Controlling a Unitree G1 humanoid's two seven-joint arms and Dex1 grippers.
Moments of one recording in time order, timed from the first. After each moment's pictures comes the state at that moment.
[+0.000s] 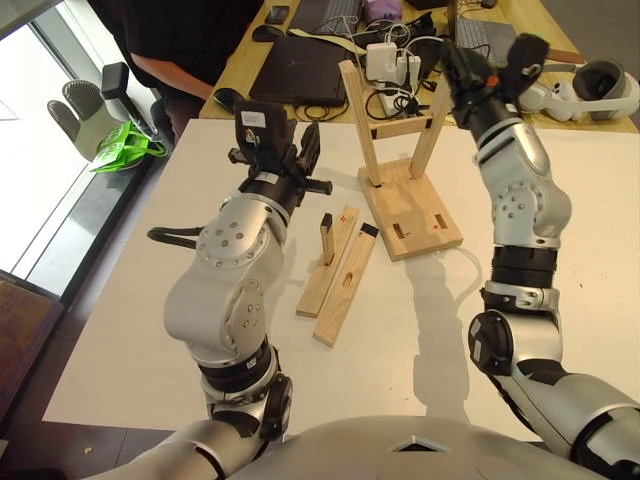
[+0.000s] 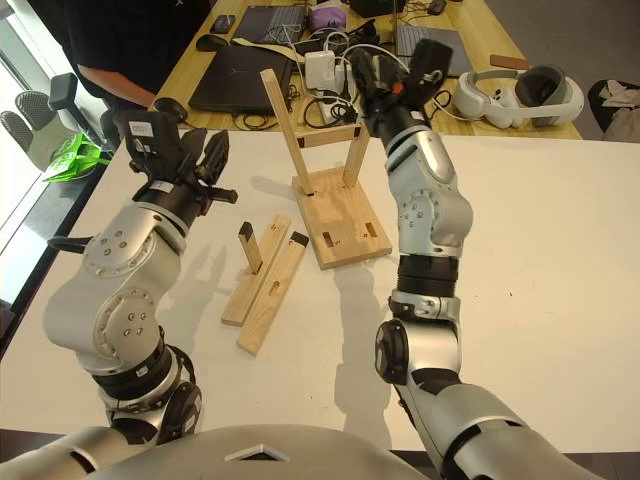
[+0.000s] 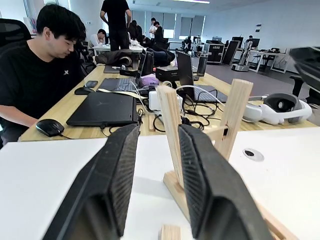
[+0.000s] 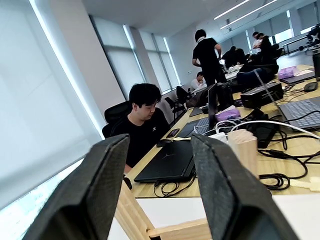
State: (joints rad) left arm -0.50 0.01 0.06 -0.76 -0.15 1.16 0.03; right arm -0.71 0.03 -0.34 0.01 0.48 0.49 0.13
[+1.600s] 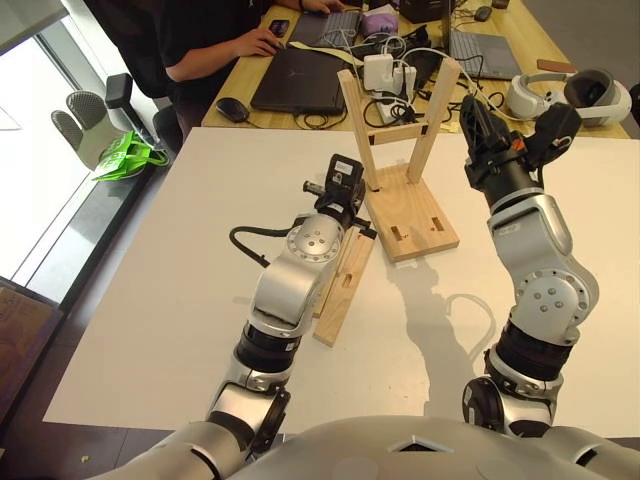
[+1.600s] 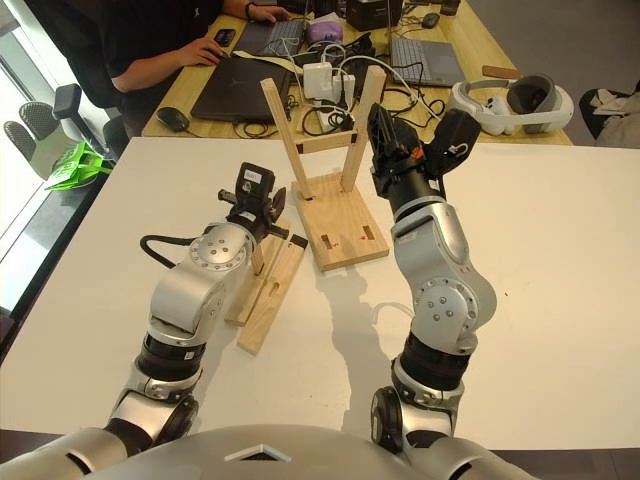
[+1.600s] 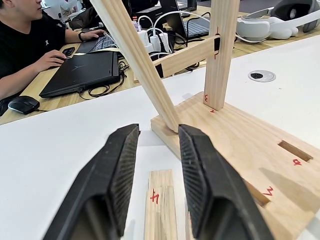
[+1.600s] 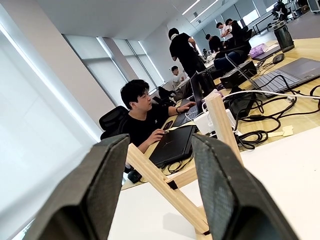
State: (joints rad) left arm -0.37 0.05 -0.28 -0.32 -0.02 0.93 0.06; right arm -0.36 0.08 -0.22 -0.51 0.71 0.73 -0.19
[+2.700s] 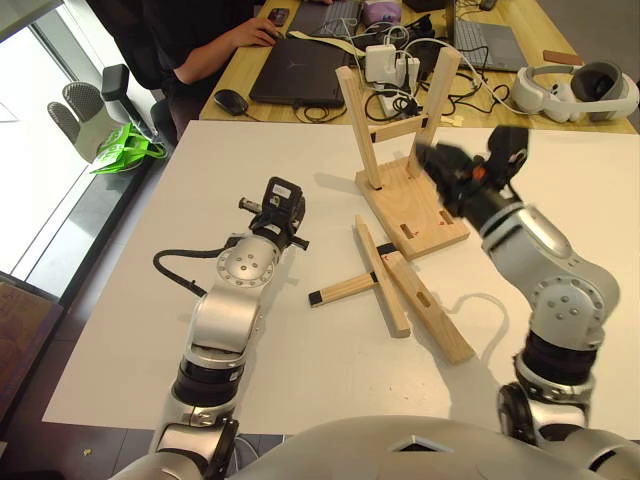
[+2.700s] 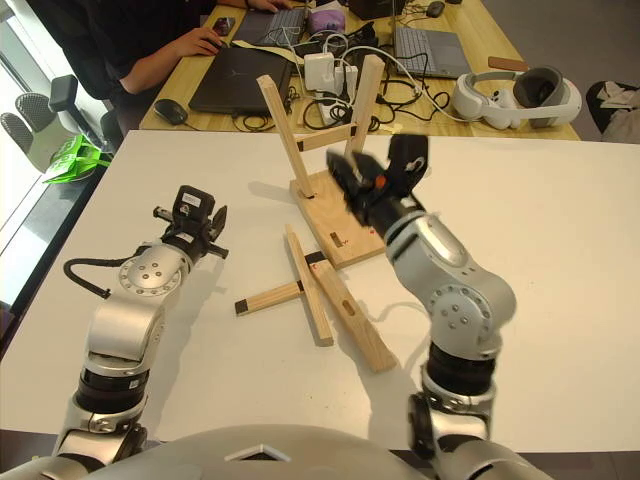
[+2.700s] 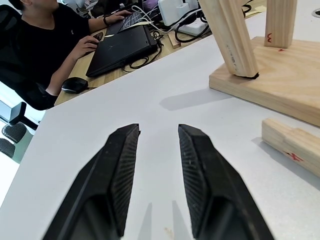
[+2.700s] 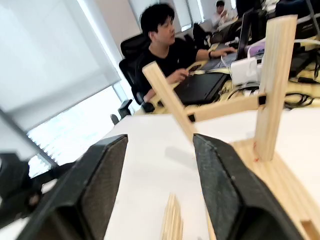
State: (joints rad) left arm -0.17 0.32 -0.14 -0.52 0.08 0.91 -0.12; right arm -0.23 -0.25 -0.14 -0.62 0.93 1.06 0.02
